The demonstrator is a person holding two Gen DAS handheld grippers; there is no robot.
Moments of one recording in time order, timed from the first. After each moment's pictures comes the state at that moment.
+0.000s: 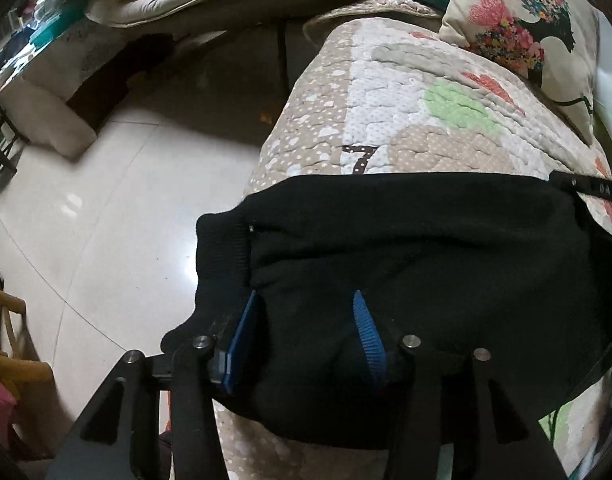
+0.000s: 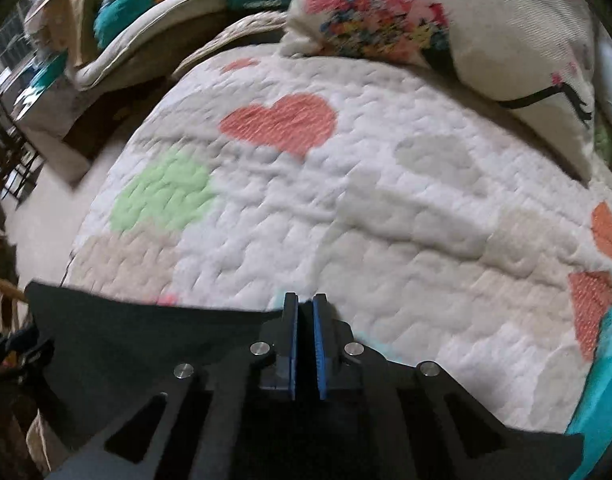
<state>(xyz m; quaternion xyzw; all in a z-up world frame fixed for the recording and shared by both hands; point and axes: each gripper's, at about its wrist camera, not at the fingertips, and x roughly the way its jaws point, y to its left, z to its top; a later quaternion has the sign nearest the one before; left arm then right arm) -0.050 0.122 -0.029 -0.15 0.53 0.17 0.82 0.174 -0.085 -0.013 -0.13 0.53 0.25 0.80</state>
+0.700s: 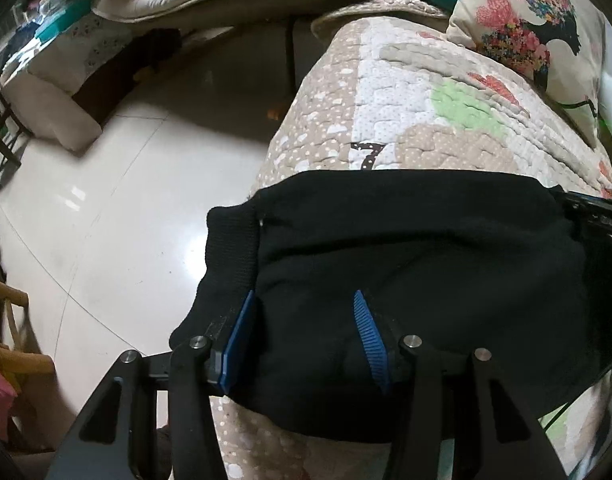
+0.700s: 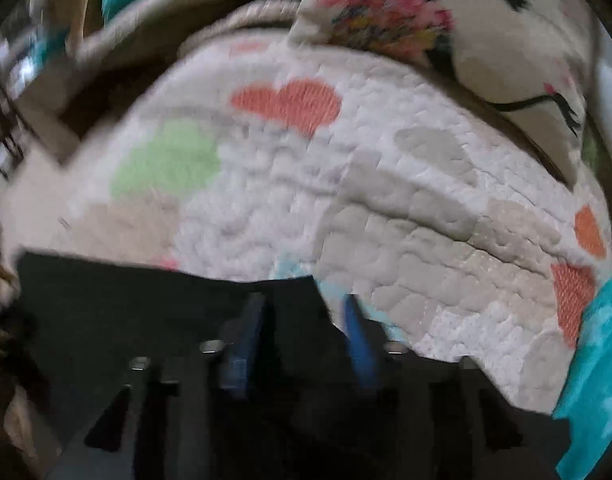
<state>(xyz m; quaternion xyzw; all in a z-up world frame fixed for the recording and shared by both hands) -0.052 0.123 -0.027 -0.15 0.53 0.18 0.81 0.156 -0.077 -0.018 -0.19 0.53 0.24 0.79</state>
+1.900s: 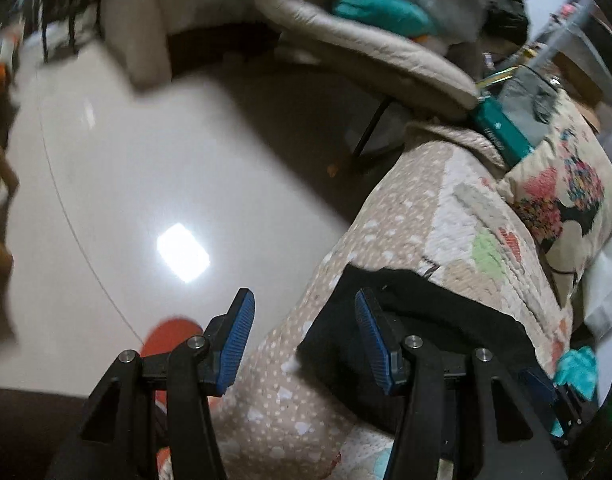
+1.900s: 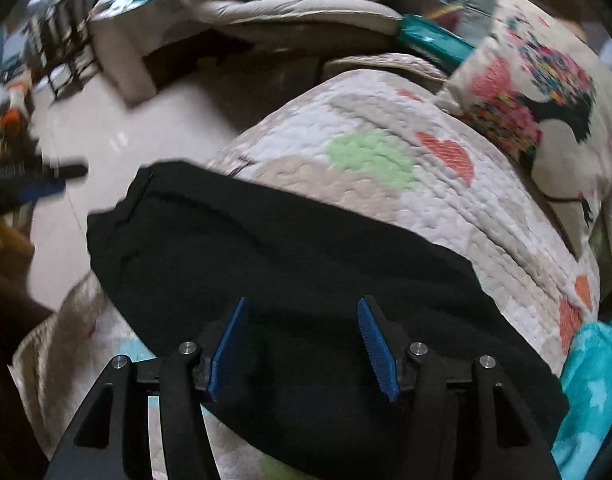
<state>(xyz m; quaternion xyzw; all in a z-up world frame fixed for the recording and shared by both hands) -0.137 0.204 0.021 -0.34 0.39 0.26 0.81 -0.013 -0.006 0.020 -0.29 0.45 0.33 0.77</state>
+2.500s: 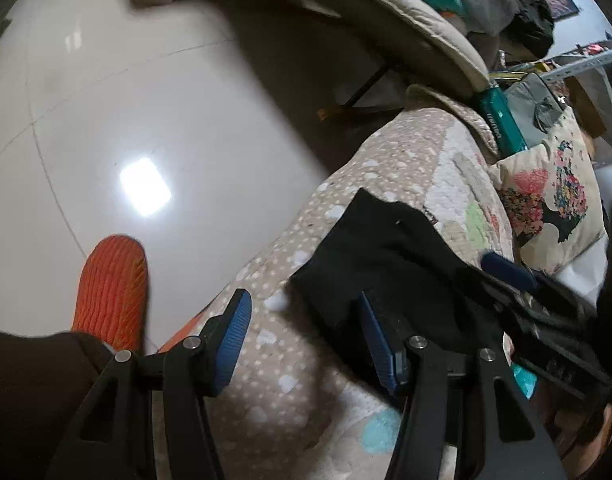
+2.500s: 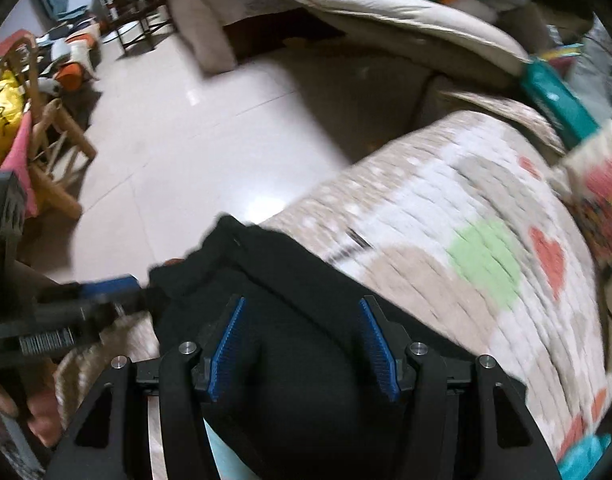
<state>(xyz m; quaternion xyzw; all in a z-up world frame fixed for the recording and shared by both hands) -0.153 0.200 -0.039 -0.47 0.42 0.19 0.75 0.008 0.111 0.020 -0.33 0.47 0.46 0.68</state>
